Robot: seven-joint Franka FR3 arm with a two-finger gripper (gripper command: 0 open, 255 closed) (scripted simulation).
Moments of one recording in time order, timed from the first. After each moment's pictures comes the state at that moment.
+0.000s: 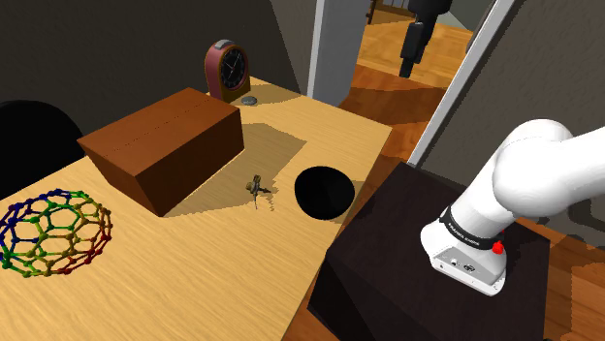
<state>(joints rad) 0.00 -0.75 -0.03 -2.38 -0.07 1.54 -0.16</state>
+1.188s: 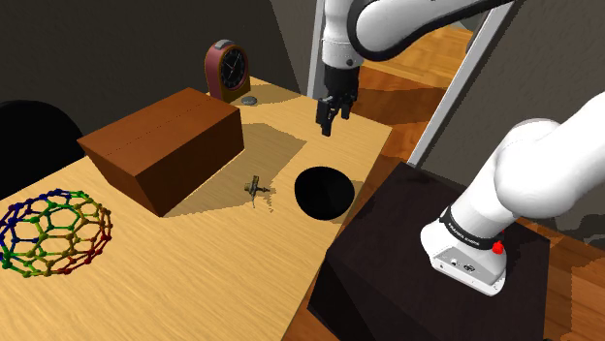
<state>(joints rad) 0.06 -0.37 0.16 -2.48 0.03 2.03 0.14</state>
